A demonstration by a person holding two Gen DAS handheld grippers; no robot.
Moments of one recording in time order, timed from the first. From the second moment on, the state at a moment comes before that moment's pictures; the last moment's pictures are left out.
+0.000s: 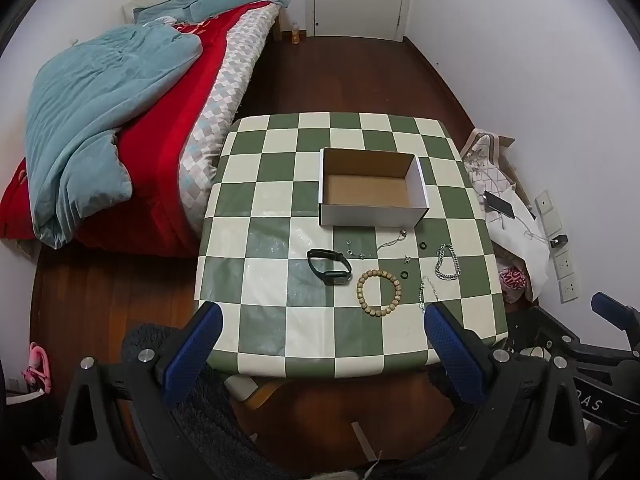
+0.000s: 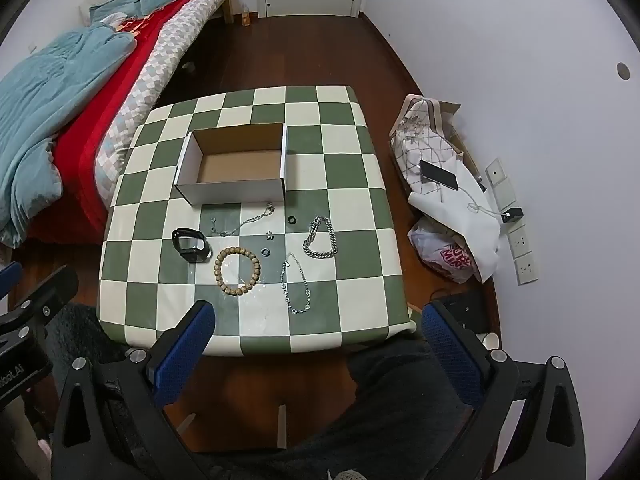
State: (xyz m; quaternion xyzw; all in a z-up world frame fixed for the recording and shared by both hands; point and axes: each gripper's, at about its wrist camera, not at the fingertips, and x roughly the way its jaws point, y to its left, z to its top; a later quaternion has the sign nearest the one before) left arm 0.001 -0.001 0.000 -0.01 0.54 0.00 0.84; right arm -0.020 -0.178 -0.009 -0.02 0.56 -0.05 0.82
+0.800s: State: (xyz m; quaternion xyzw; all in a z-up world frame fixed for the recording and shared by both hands) left arm -0.009 0.017 0.003 -0.01 0.54 0.01 0.84; right arm -0.022 -0.171 -0.004 -0.03 0.56 -0.05 0.83
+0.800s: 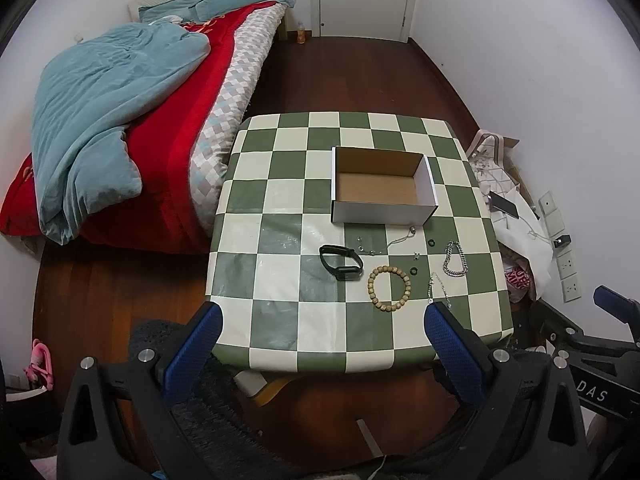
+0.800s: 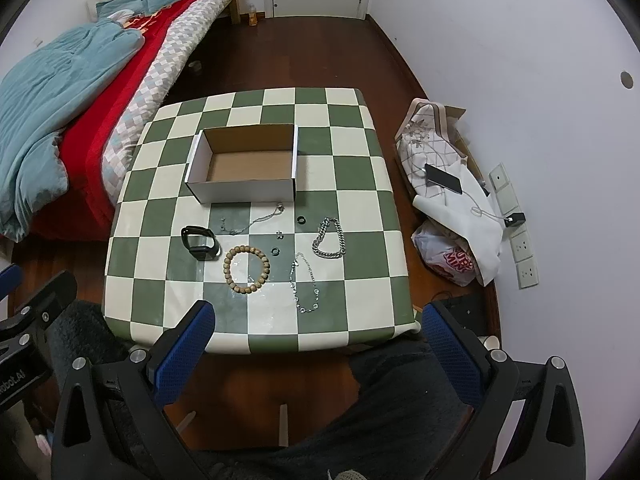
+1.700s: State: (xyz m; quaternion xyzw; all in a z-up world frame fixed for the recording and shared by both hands) left arm -0.011 0.017 0.018 -0.01 0.53 0.01 0.85; right arm -0.026 -0.161 0.011 -0.03 0.56 -0.05 0.83
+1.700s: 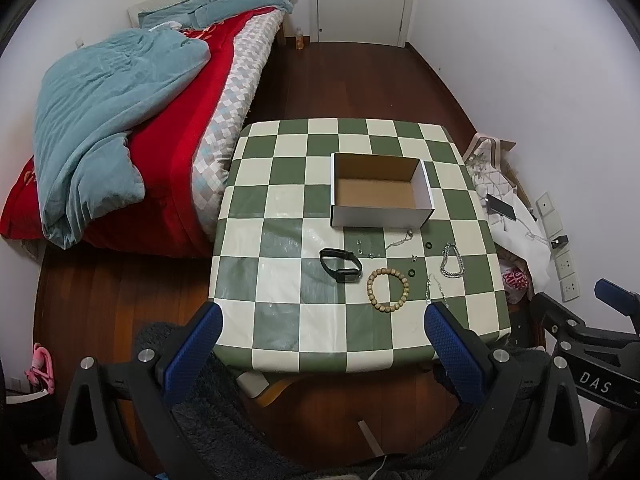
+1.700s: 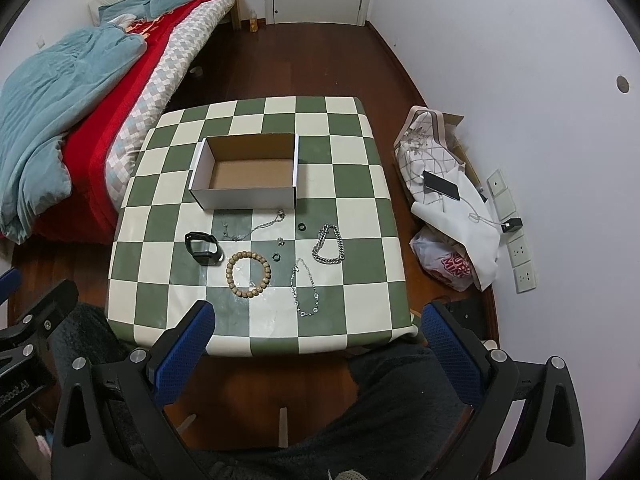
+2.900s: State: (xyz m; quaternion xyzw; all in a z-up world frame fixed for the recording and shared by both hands) left arm -0.016 0.017 0.027 -0.01 0.52 0.01 0.85; right arm -0.027 -0.164 0.032 -0.03 0.55 -0.05 0.83
